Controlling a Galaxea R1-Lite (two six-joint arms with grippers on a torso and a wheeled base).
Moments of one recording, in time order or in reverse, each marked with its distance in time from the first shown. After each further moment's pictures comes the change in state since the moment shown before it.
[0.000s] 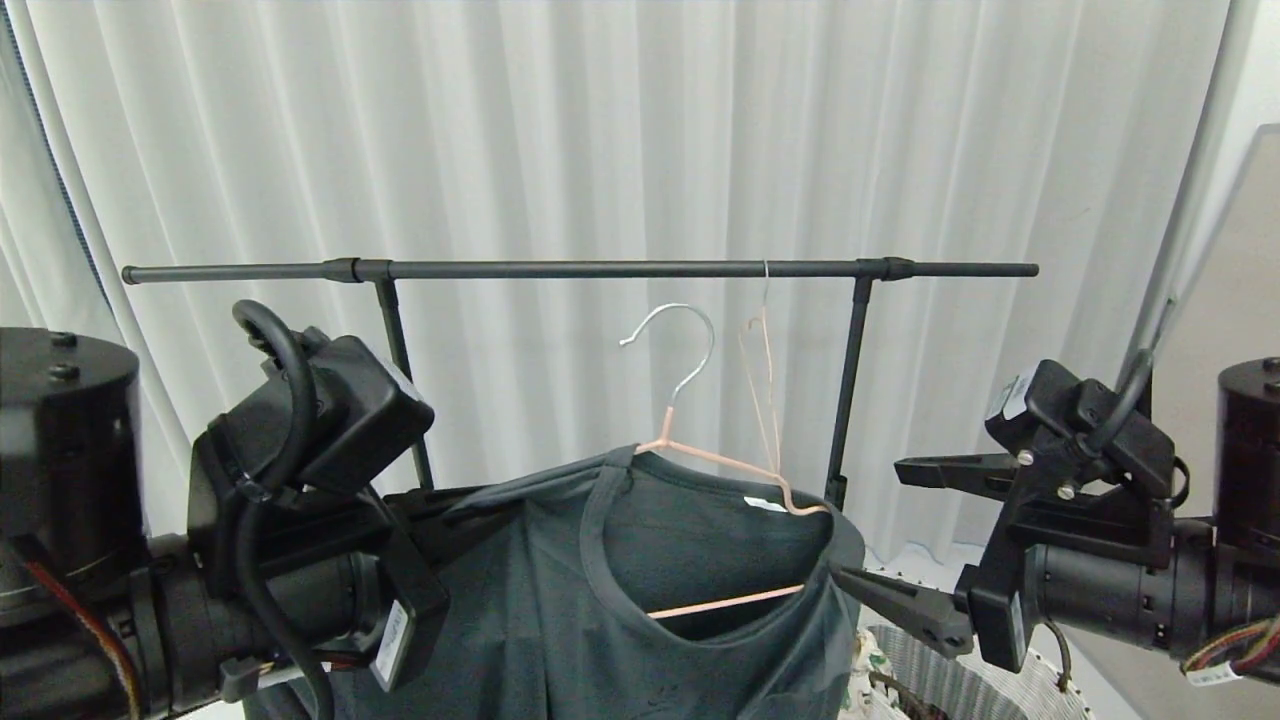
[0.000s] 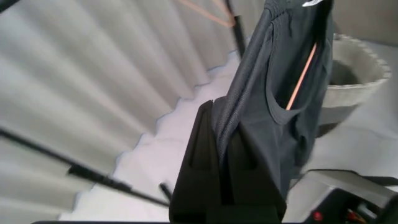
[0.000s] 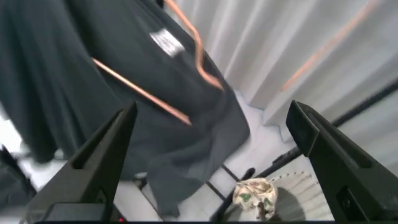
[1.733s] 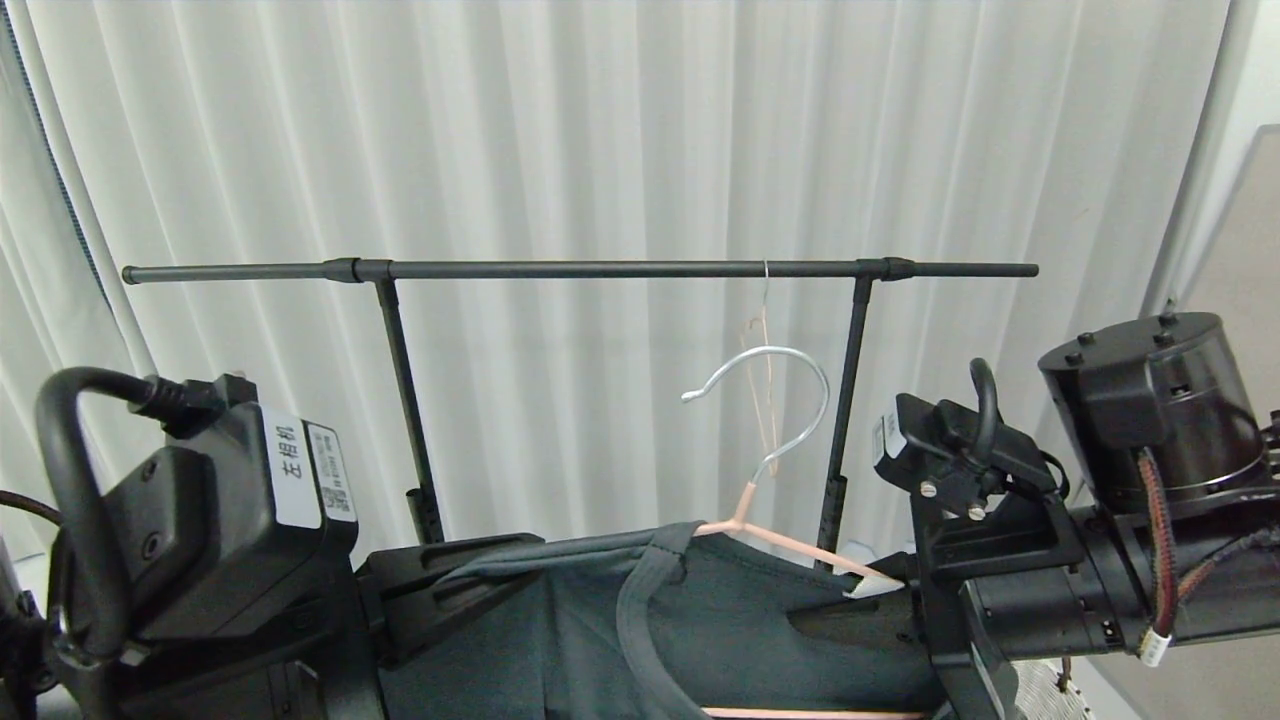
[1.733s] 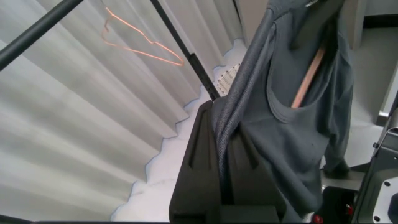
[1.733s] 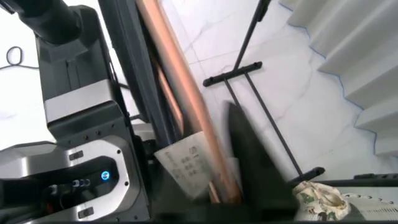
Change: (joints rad) left arm -0.111 -0.088 0.067 -0.076 -0.111 0.112; right arm 0.038 0.131 -0.251 0.385 0.349 -0.026
